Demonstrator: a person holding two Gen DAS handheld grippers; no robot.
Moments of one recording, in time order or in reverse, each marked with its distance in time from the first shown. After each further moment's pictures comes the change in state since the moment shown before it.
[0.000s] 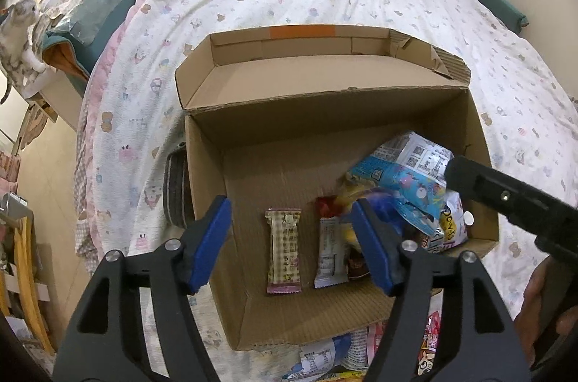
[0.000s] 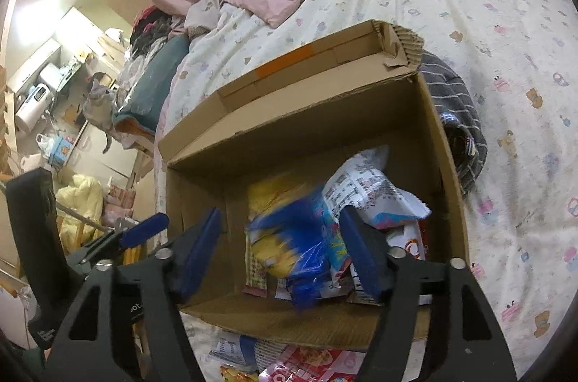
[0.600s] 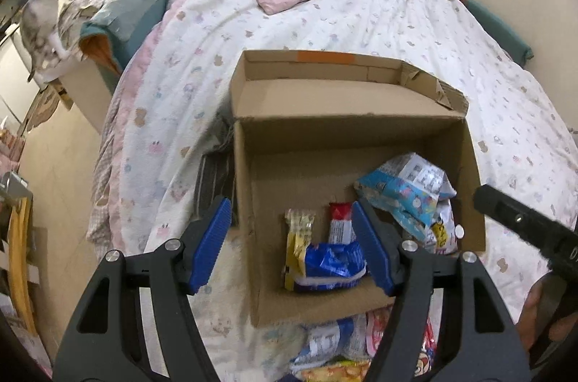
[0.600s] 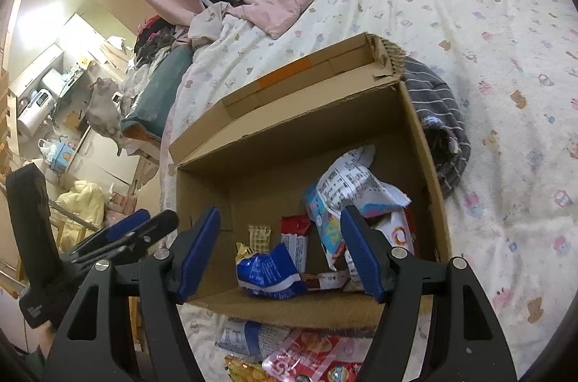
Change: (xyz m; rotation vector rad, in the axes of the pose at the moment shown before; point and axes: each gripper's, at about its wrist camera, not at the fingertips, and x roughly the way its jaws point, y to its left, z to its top) left arm -0.041 0.025 -0.014 -0.094 -0.072 0.011; right arm -0.030 0.002 -0.010 0.004 -0.045 -0.002
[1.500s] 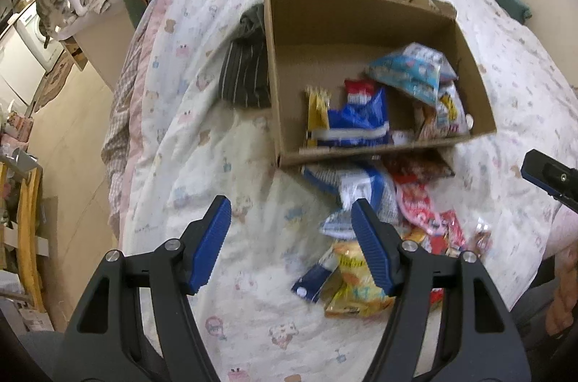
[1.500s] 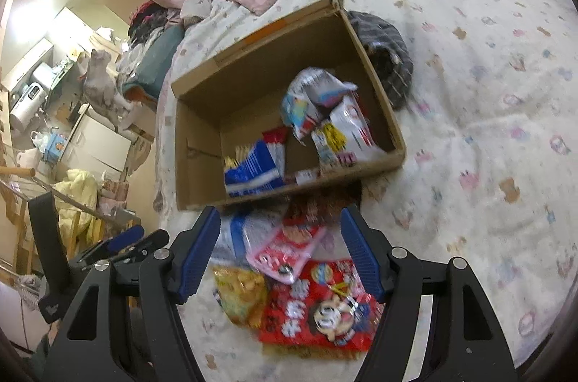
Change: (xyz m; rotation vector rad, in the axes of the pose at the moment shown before) left arm -0.028 0.014 -0.120 0.030 0.120 0.032; right arm -0.063 -0.012 -0.097 0.023 0.062 -0.054
